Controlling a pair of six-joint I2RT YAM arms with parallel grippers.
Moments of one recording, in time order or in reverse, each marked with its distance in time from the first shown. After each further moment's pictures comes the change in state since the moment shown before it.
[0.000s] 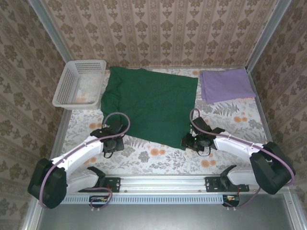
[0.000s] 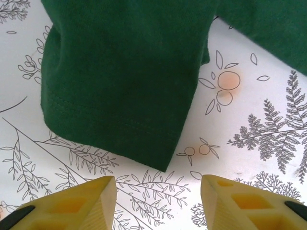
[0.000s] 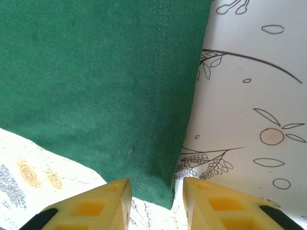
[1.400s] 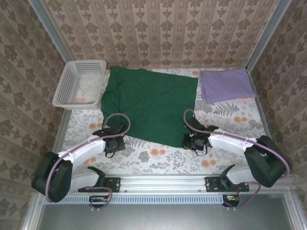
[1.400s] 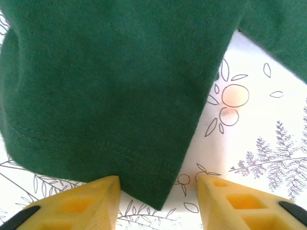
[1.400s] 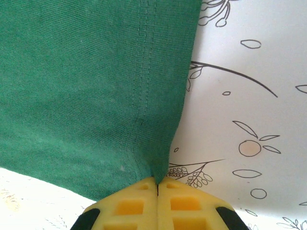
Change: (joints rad) left arm 0.026 0.086 -0.049 0.150 0.044 -0.008; right arm 0.061 0.087 0.066 -0.072 0.143 -0.018
